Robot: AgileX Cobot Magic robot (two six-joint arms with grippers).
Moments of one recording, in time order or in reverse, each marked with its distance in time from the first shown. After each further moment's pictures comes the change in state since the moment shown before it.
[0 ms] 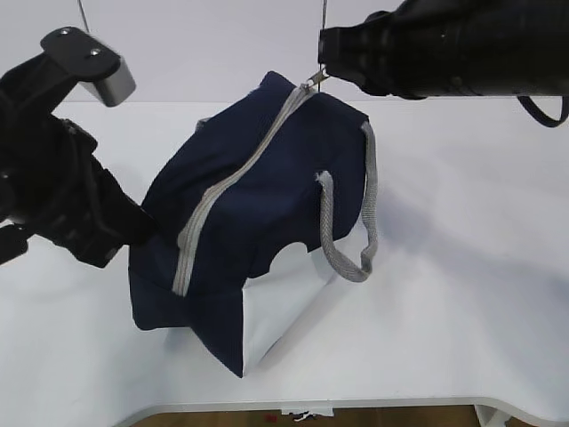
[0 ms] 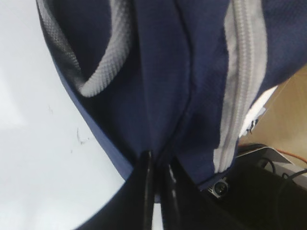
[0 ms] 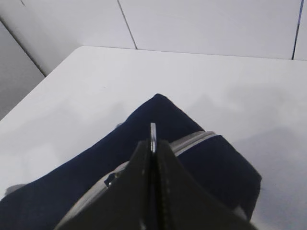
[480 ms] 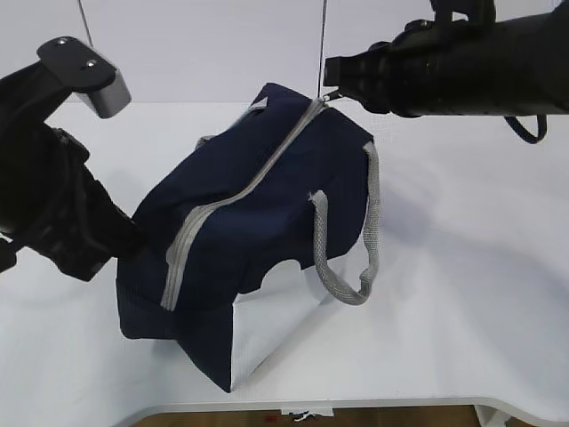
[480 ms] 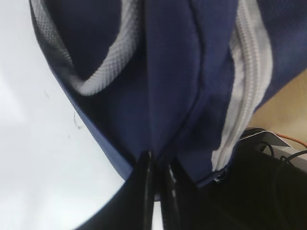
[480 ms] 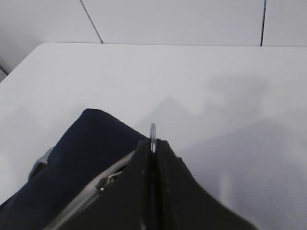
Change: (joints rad) left arm 0.000 -0.011 0.000 0.019 0.058 0.002; right arm -0.053 0.102 -0.004 0.002 -0.064 0.000
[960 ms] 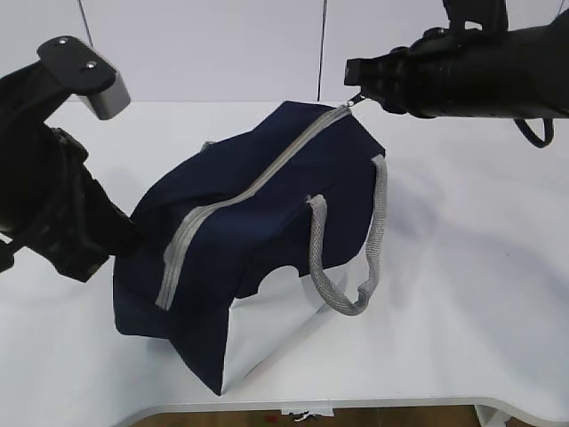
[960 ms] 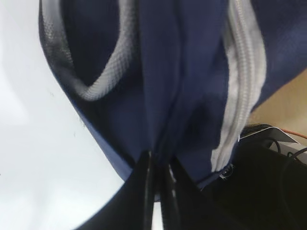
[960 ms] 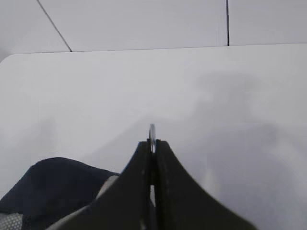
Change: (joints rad) left arm 0.000 -0.002 0.000 0.030 0.009 0.000; right arm -0.067 0.050 -0.002 0.016 -0.044 0.000
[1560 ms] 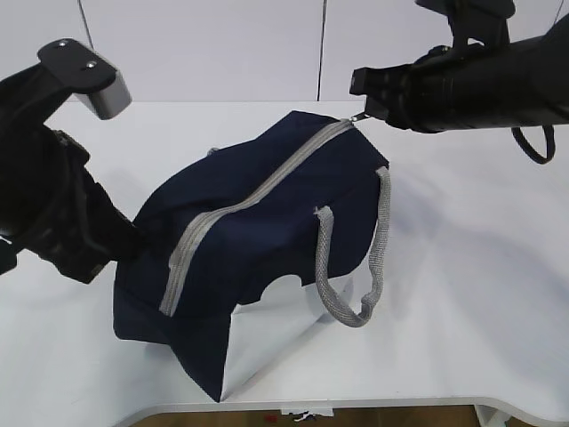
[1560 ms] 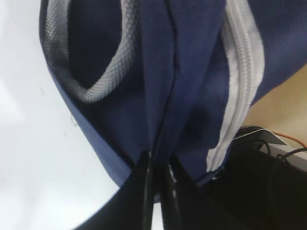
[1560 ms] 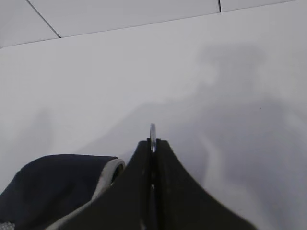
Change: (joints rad) left arm 0.000 0.000 0.000 -0.038 0.002 0.000; right arm -0.028 0.019 0.000 0.052 0.070 0.037
